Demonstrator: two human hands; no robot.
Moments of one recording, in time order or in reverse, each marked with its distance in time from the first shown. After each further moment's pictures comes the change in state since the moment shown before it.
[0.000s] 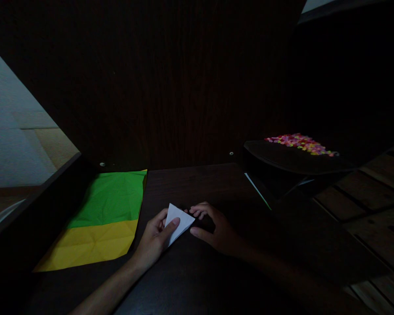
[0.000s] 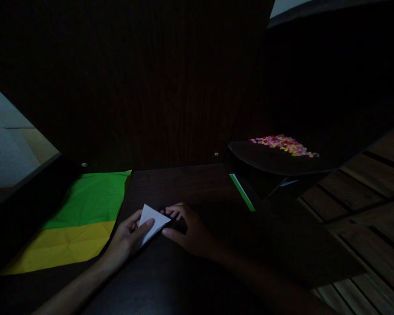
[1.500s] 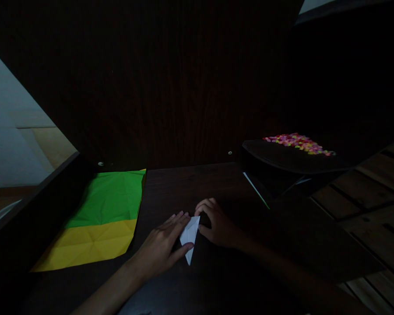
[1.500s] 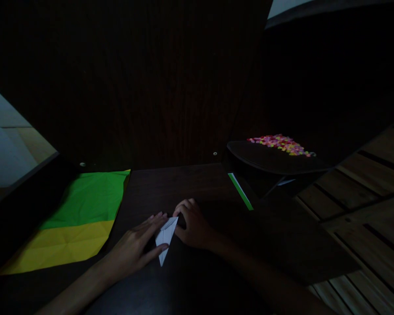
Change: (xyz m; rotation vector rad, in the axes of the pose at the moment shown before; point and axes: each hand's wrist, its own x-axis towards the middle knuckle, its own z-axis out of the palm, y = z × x) left_hand -0.005 -0.023 -0.009 1.144 -0.278 0.610; right_hand 0.004 0.014 -0.010 -0.324 -0.115 0.032
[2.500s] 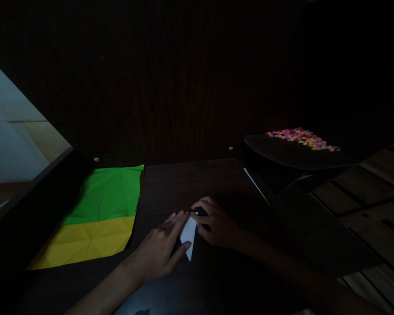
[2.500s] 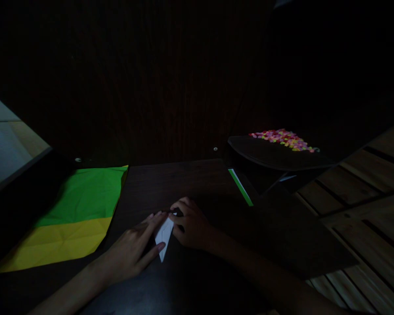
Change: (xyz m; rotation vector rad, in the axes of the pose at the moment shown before) left_hand -0.002 0.009 -0.006 0.013 -0.045 0.027; right_hand -0.005 0.003 0.005 -0.275 0.020 -0.282
